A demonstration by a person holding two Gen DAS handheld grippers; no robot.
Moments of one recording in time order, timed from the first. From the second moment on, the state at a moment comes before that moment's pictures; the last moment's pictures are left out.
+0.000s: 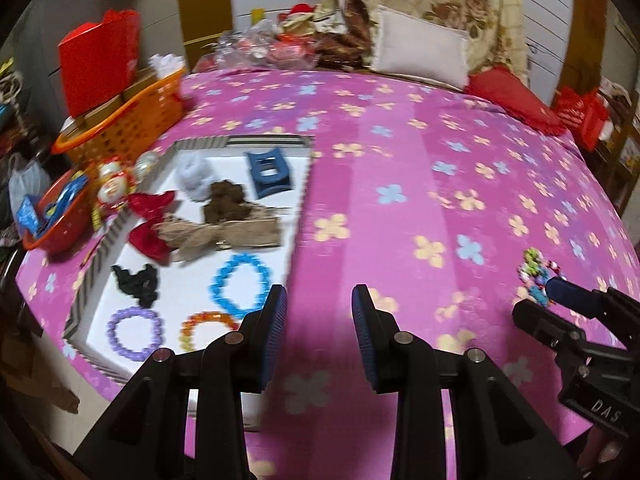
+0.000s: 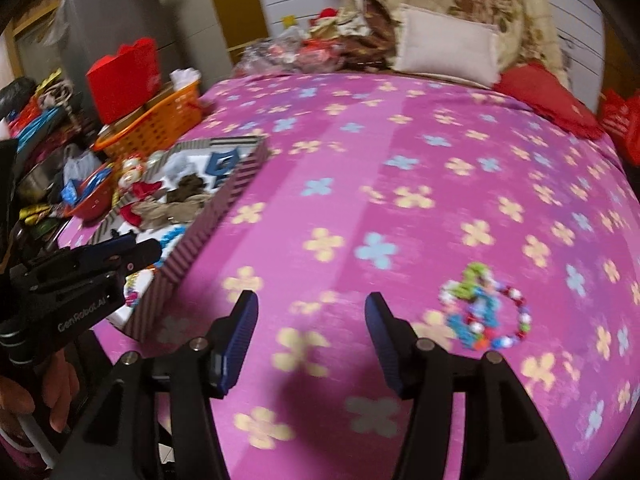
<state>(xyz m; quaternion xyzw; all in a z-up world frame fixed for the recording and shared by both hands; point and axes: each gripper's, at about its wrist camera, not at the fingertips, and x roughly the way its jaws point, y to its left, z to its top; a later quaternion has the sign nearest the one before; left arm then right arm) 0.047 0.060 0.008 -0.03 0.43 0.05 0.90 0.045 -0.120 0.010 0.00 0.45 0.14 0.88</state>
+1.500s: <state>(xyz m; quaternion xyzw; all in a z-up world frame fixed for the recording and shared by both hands) 0.118 -0.097 -0.043 -0.03 0.49 -0.16 0.86 0.070 -0.287 -0.051 -0.02 0.47 -0.04 0.88</state>
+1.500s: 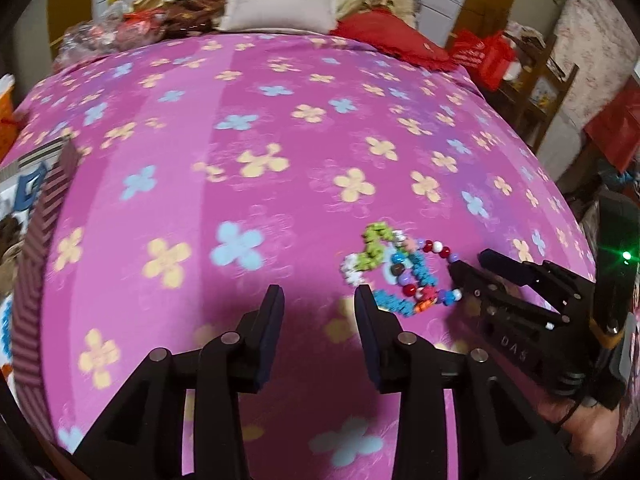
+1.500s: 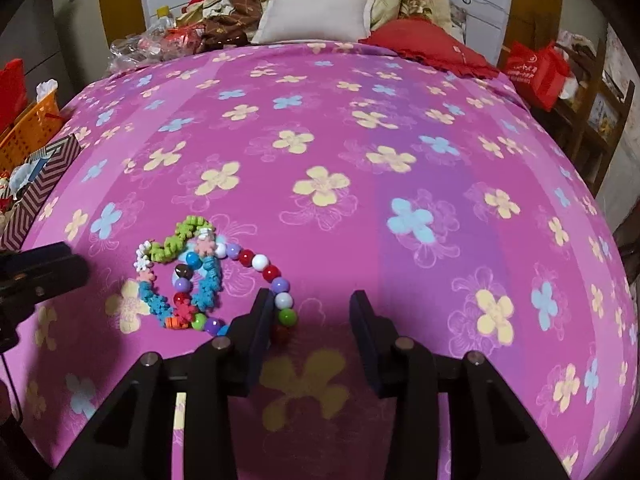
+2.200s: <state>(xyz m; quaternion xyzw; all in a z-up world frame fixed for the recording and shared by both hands) 0.142 -0.118 -0.063 -0.02 0.49 -0.22 0.84 0.071 -0.283 -0.052 -0.03 0.46 -0.01 0.89</state>
